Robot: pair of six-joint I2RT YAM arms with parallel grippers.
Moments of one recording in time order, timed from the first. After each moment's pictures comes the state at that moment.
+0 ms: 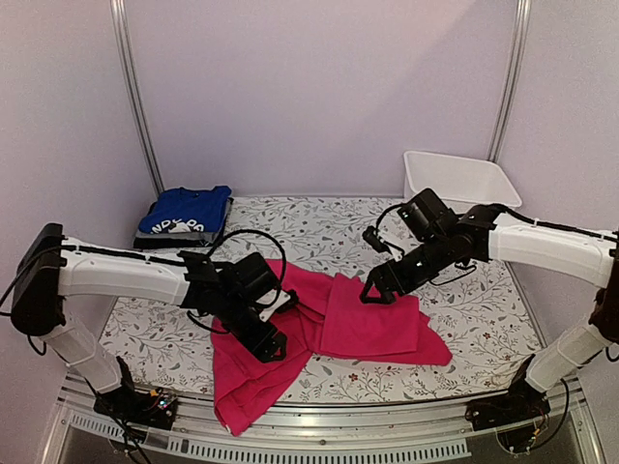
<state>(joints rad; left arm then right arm) -1.01 1.55 0.94 -0.60 0.13 -0.28 0.76 1.47 1.14 -0.67 -0.31 0.22</state>
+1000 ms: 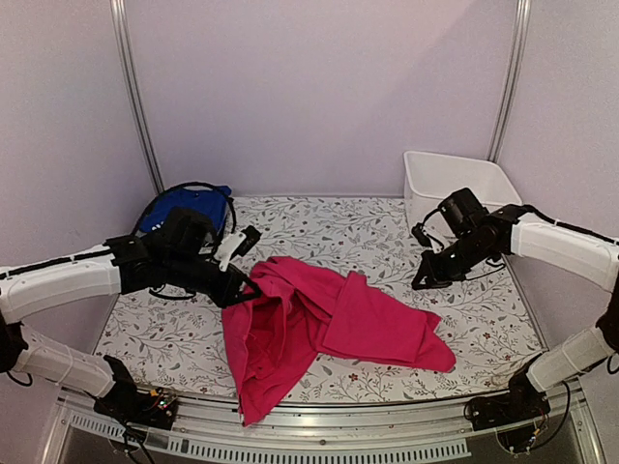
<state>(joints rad) -0.79 1.26 0.87 -0.42 0.26 -0.17 0.54 1.44 1.04 -0.73 -0.30 0.29</state>
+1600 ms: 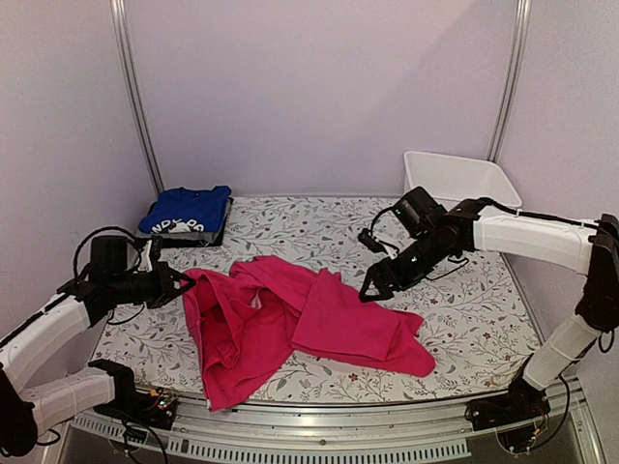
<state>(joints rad) -0.13 0.82 0.46 -0.28 0.56 -0.61 0.69 1.54 1.18 -0.72 -0.41 0.17</state>
